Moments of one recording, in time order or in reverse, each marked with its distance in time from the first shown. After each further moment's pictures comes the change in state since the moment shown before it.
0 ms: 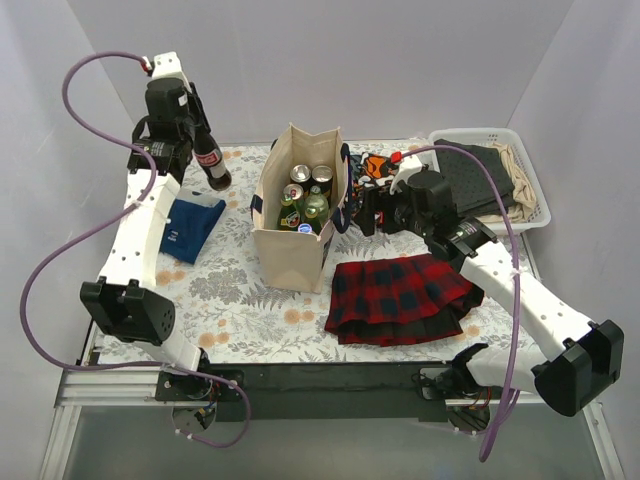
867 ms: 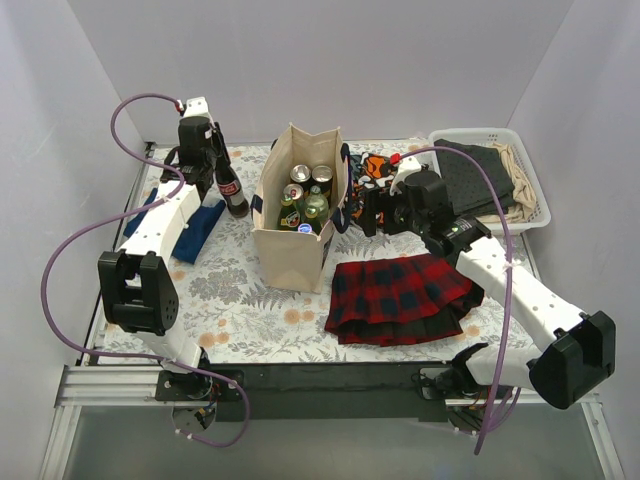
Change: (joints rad) left arm 0.010 0.078 -0.394 0.319 0.090 -0.037; right arm -0.026 0.033 -0.014 -0.017 0.017 -0.002
